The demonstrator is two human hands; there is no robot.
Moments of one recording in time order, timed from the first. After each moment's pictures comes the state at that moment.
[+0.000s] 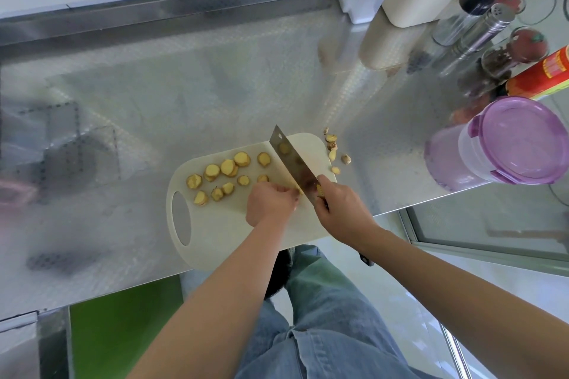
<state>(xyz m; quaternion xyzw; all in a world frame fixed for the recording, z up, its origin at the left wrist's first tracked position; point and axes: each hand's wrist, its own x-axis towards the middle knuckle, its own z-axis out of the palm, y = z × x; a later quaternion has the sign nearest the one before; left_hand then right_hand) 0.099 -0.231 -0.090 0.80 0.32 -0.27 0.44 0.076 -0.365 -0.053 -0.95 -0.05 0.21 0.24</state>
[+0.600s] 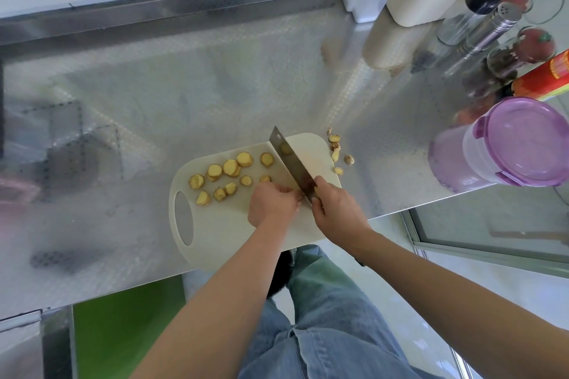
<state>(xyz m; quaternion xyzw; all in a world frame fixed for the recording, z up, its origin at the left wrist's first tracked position) 0.099 -0.231 -0.080 0.80 0.32 -0.27 0.43 0.075 -0.353 -0.058 -0.95 -0.02 0.21 0.23</state>
